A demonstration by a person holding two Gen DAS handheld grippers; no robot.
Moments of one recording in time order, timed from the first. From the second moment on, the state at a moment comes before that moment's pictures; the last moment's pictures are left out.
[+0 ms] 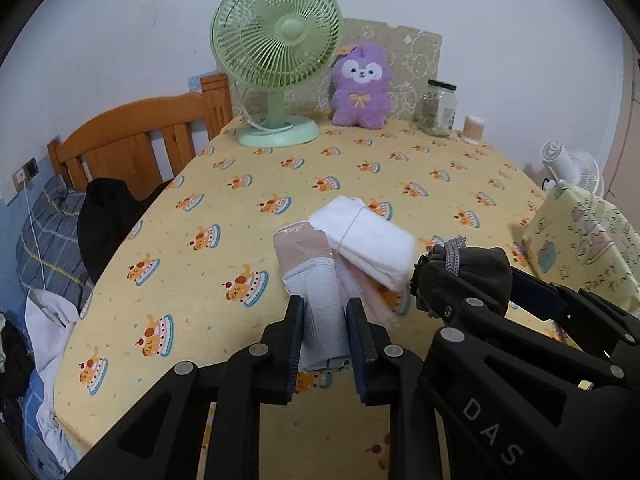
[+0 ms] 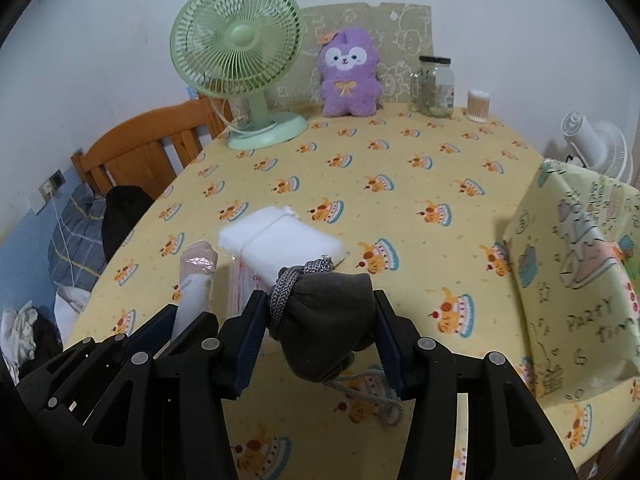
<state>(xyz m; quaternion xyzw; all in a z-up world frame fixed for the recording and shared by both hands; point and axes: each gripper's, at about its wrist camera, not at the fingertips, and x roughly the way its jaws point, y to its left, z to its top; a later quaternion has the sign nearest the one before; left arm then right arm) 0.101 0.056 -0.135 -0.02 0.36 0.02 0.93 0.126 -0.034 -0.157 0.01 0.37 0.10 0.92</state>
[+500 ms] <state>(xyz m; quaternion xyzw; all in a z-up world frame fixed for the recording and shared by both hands) 0.076 0.036 -0.103 0.00 0.32 0.01 0.95 0.094 -0.054 -0.123 0.02 0.33 0.10 0.94</state>
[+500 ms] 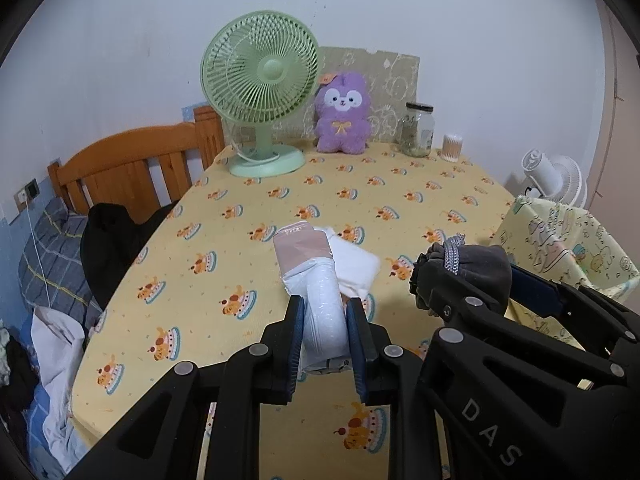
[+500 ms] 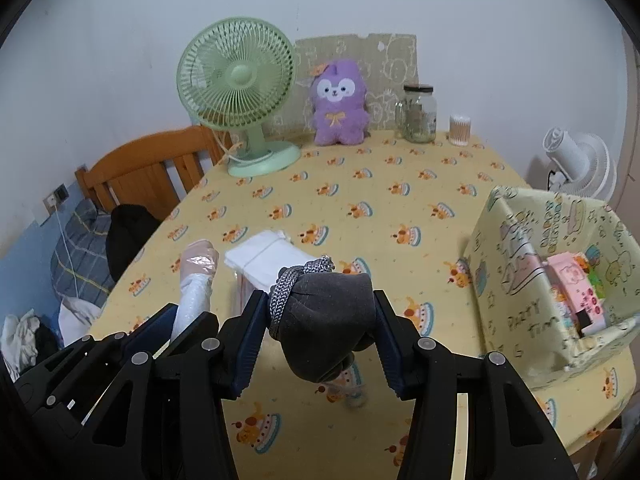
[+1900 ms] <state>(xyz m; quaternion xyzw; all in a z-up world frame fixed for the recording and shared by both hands) 0.076 -0.006 -0.019 0.01 0.24 -0.01 0.97 0.088 -0.091 -0.030 0.02 0.24 0.11 0.96</state>
